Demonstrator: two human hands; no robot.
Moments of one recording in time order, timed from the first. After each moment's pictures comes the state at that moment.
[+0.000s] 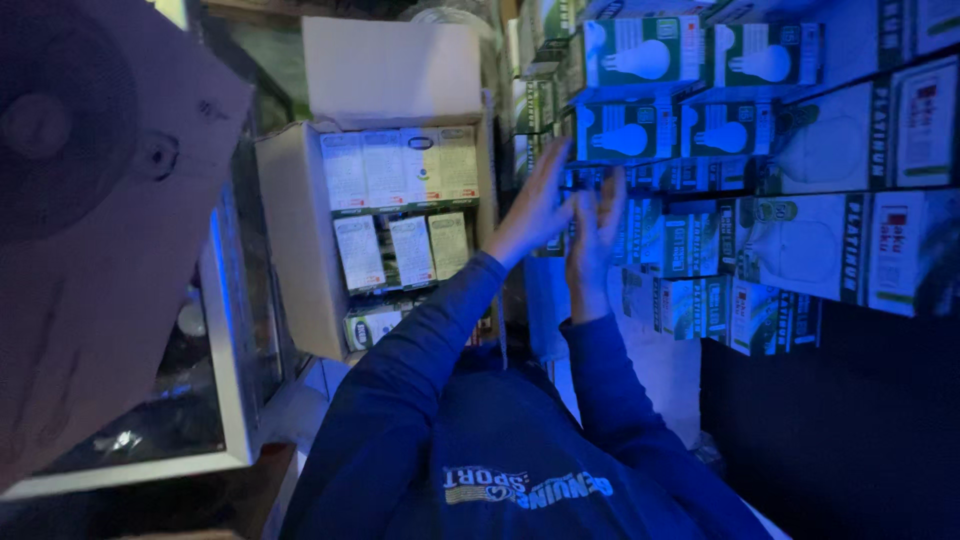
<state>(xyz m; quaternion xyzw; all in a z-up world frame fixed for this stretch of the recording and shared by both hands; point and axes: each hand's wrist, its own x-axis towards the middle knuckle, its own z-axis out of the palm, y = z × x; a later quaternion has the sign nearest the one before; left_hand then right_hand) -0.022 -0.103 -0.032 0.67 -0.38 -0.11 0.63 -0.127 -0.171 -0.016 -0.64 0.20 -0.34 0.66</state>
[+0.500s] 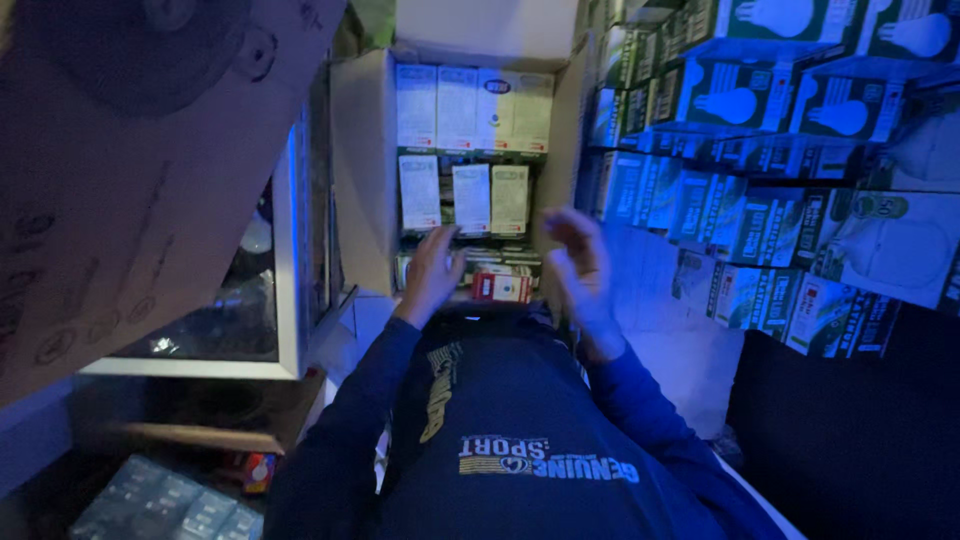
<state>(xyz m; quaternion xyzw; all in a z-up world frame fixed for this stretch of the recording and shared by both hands) -0.085 0.185 -0.091 0.83 -0.23 -0.13 0.49 -0.168 -0.026 0.048 -0.69 0.13 -0.12 0.70</state>
